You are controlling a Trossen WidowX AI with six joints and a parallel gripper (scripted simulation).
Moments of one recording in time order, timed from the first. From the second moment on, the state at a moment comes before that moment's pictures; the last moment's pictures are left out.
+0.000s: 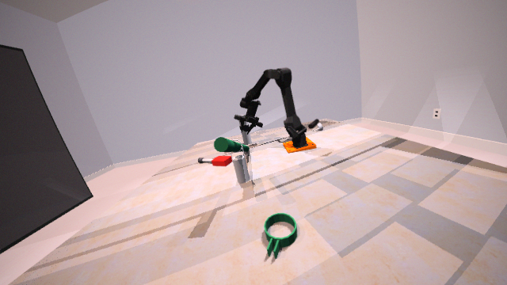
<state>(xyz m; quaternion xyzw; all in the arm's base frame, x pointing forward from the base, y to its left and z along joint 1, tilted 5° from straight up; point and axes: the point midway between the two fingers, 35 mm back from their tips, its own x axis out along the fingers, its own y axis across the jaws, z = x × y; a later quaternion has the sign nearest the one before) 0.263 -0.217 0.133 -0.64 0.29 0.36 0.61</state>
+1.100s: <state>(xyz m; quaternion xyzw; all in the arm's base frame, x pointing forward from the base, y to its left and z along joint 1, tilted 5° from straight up) 0.280 -0.217 0.135 -0.61 0.34 0.31 0.65</state>
